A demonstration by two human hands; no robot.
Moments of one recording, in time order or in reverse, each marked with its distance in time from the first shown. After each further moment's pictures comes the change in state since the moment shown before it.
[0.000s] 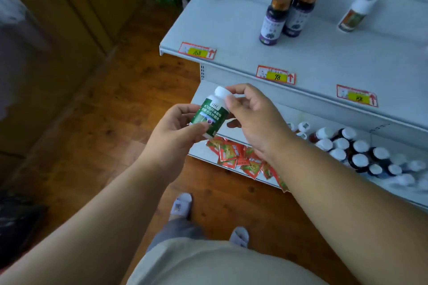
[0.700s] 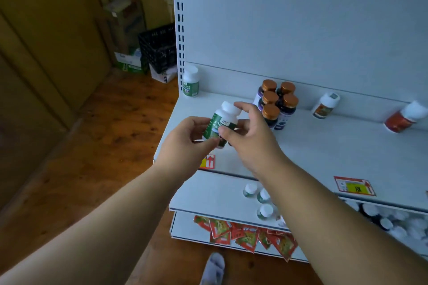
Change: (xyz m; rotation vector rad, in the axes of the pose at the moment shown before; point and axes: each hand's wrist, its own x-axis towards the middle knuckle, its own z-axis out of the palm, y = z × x) left_hand 0.192 0.129 0.008 0.605 -0.092 0.274; right_hand 0.161 -0.092 0.001 -0.110 0.339 -0.102
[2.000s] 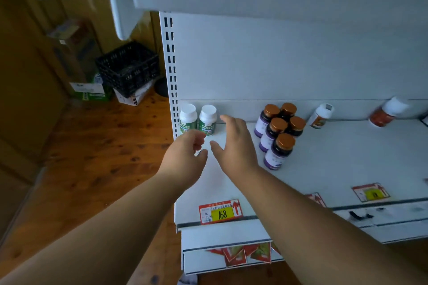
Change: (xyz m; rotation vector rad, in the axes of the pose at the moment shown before) left_hand 0.135 -0.014 -0.048 0.408 -0.180 0.151; right_hand 0.109 0.004 0.078 -0.674 0.328 -0.138
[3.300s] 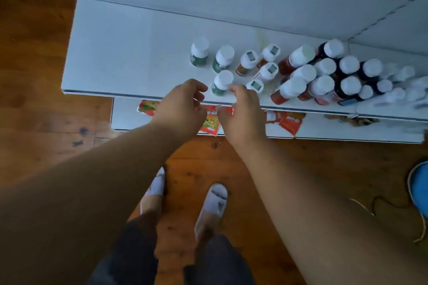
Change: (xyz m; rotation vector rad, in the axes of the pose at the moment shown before) left_hand -0.141 -0.063 0.435 -0.041 -0.255 -0.246; right_hand -0.251 0.402 0.057 -0.048 -0.370 0.320
